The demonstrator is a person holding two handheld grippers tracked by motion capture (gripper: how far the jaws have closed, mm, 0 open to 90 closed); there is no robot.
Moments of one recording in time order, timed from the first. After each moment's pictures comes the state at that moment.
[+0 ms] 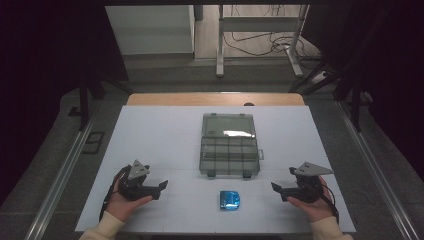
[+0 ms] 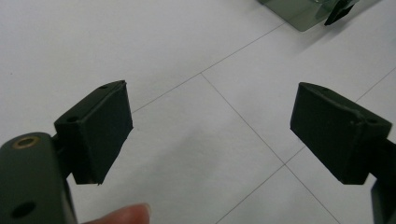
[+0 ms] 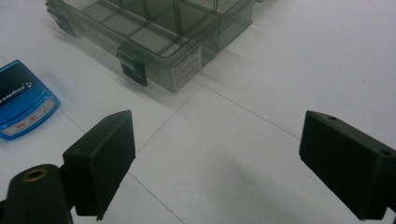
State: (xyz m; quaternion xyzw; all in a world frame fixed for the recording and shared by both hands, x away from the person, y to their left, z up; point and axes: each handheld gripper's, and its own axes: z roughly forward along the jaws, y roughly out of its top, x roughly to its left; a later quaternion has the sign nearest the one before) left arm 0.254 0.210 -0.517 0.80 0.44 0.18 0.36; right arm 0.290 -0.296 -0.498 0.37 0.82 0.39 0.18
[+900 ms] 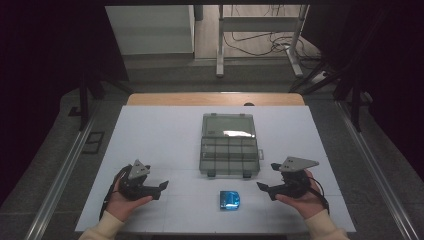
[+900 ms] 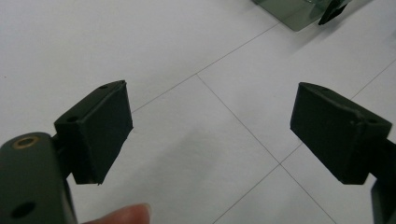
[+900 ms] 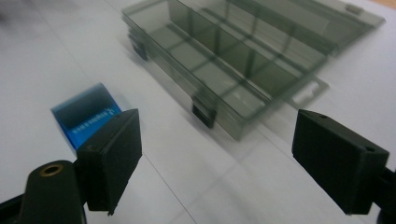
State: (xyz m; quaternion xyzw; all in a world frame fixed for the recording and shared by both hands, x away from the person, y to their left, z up) left arm 0.255 0.208 -0.516 0.81 0.43 0.18 0.36; right arm 0.292 -0.251 -0.467 0.28 0.86 0.40 0.14
